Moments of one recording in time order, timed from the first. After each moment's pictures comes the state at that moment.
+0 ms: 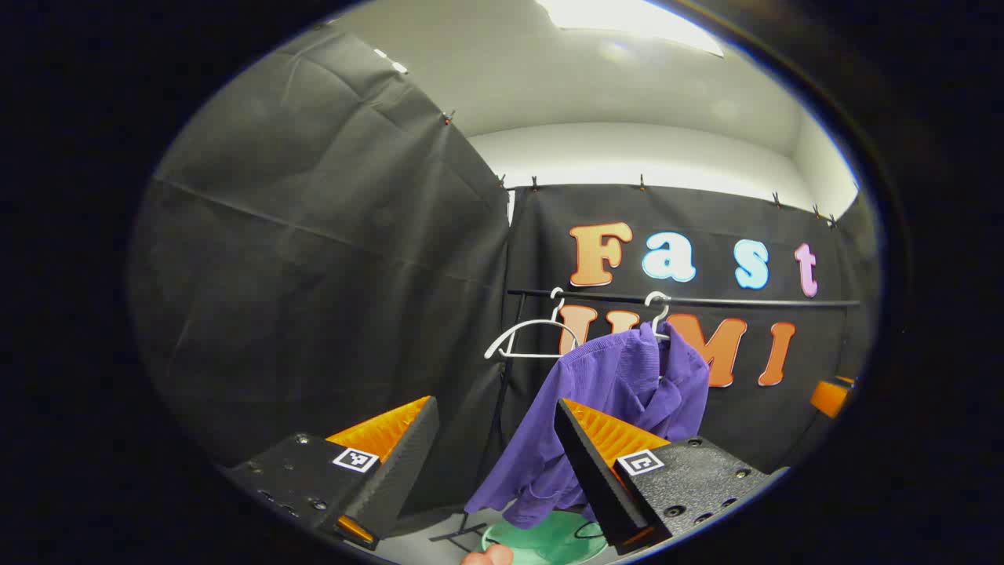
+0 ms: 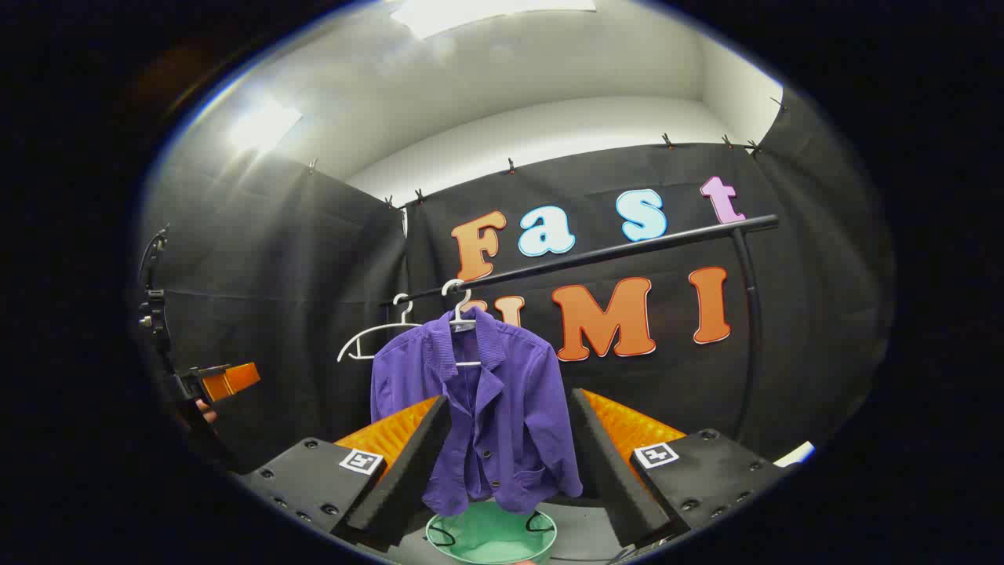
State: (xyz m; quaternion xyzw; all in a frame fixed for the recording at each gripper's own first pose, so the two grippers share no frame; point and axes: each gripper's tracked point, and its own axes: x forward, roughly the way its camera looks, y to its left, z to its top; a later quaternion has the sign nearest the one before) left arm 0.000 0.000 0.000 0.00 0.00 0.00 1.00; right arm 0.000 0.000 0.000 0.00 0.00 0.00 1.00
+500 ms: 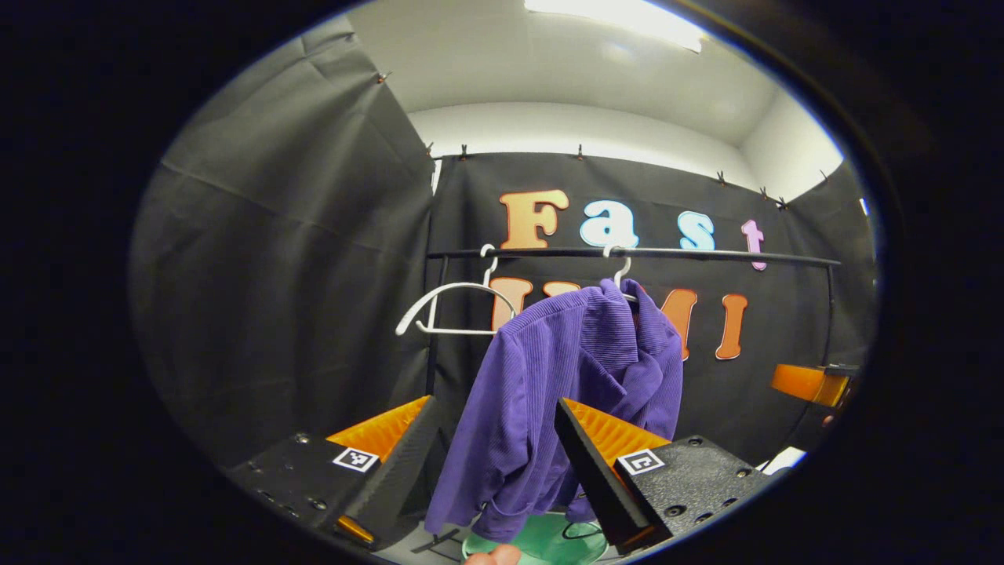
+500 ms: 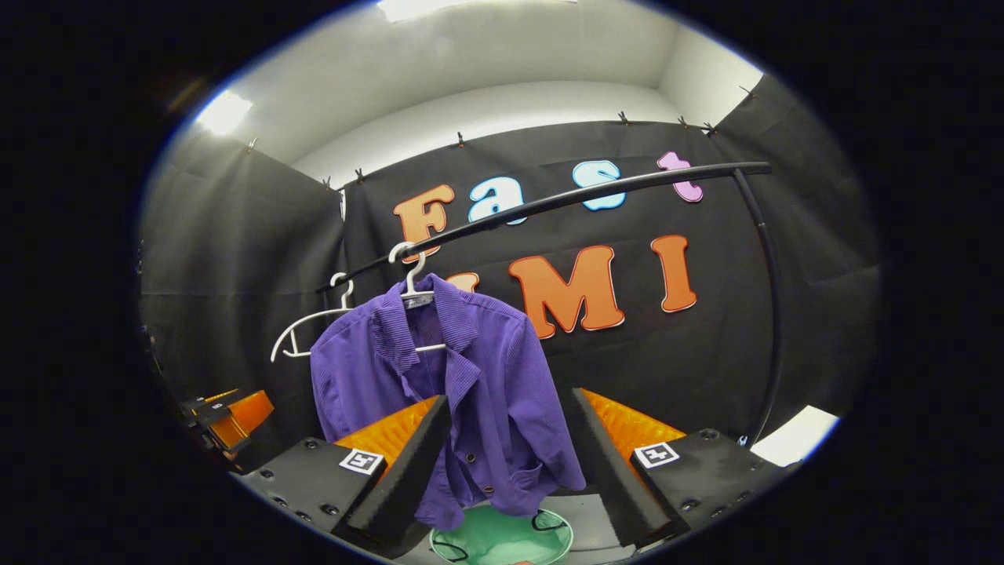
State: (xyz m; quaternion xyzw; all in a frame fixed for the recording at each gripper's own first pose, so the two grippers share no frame) left arm 0.108 -0.068 -0.076 -0.02 0.03 -0.15 0.99; right arm 0.088 0.004 -0.057 0.01 0.01 -0.11 0.99
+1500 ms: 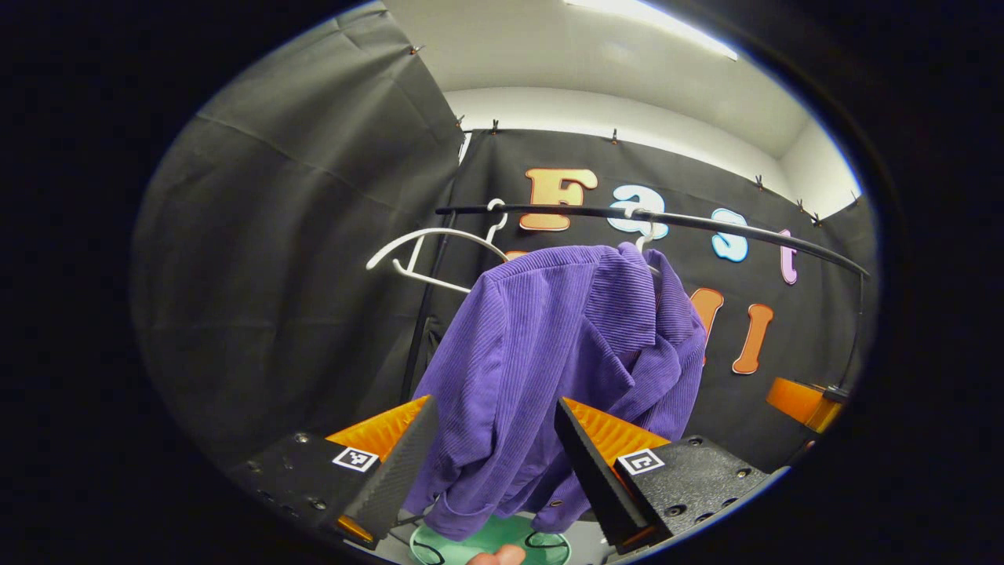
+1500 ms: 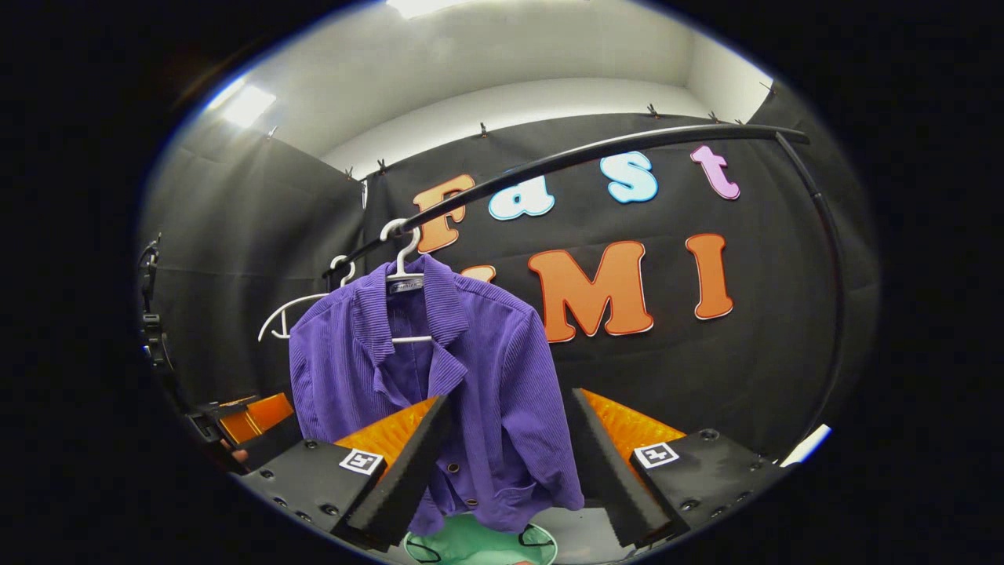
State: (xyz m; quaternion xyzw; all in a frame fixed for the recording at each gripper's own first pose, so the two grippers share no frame) left arm 0.140 -0.106 -0.125 -0.06 0.05 -0.08 0.99; right arm 0.149 -0.037 -0.090 0.00 0.02 -0.04 1.00
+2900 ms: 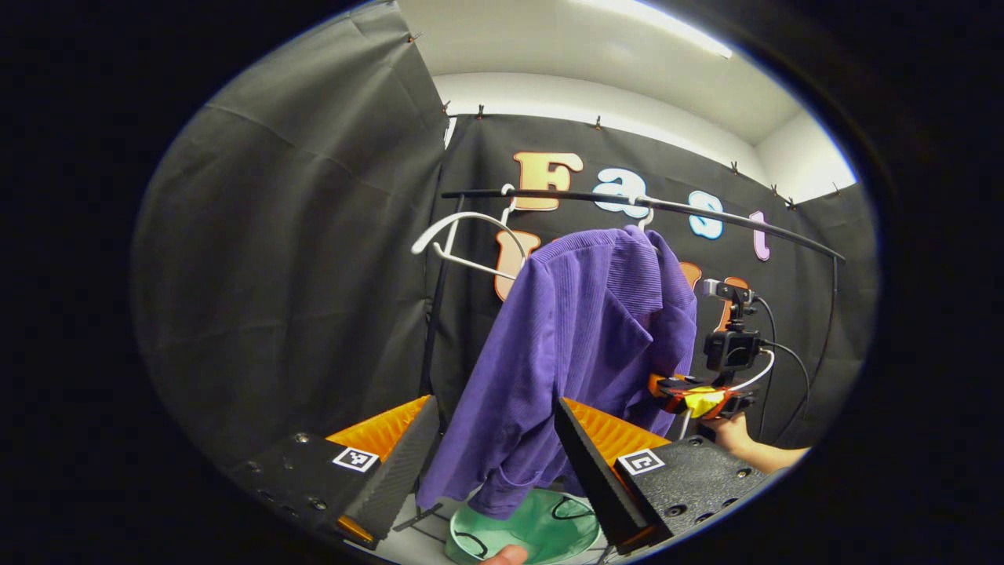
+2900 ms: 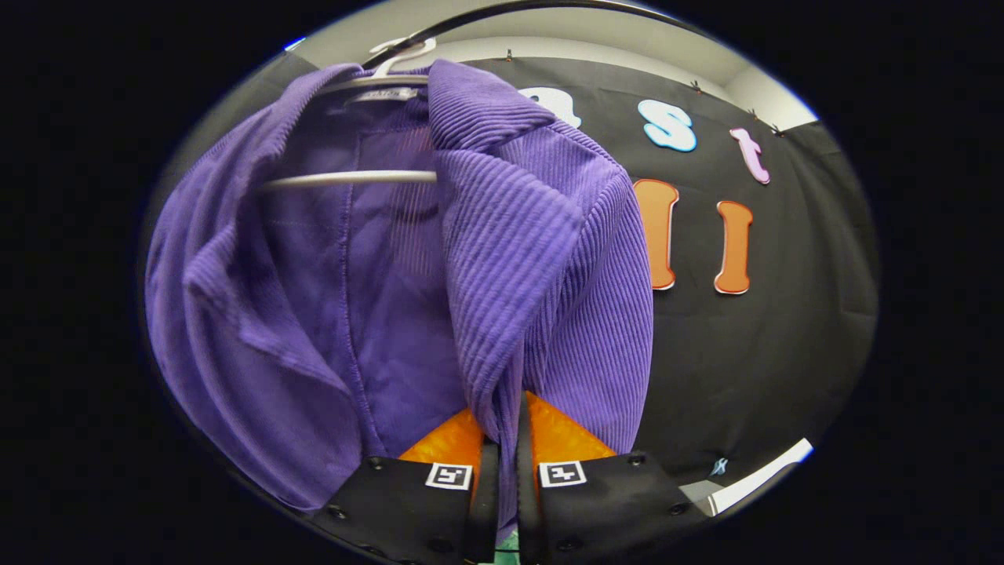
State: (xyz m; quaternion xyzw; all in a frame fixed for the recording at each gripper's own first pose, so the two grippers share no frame) left arm 0.115 -0.056 -0.155 -0.04 0.09 -0.15 0.98; right arm 0.323 -0.037 -0.238 -0.07 0.11 -0.08 0.99
